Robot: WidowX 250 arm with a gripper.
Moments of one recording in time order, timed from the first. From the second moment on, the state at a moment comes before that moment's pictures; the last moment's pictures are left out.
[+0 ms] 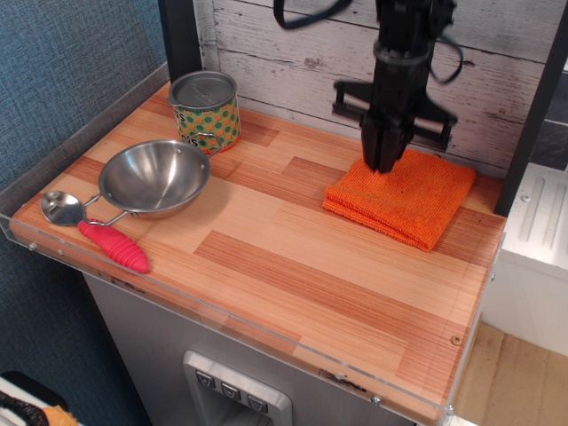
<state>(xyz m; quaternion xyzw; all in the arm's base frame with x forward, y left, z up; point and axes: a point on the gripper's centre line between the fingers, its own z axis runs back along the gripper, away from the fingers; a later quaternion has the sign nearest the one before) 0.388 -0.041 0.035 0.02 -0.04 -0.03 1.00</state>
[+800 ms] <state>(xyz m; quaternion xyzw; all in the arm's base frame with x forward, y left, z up) 0.381 -0.053 0.009 -0.01 -0.06 -0.04 1.00</state>
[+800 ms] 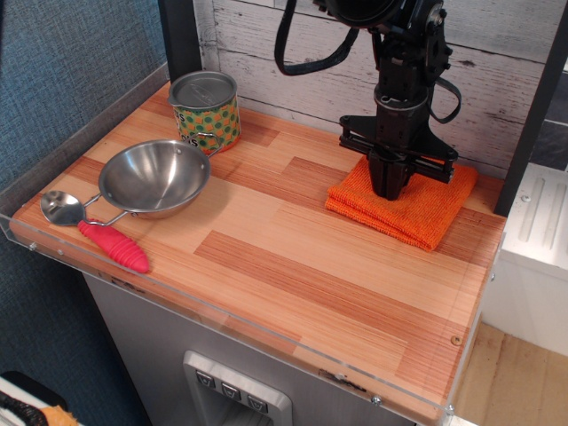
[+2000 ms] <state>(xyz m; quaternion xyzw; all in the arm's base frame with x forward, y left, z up) 0.270 -0.051 0.007 0.01 -0.04 0.01 1.00</state>
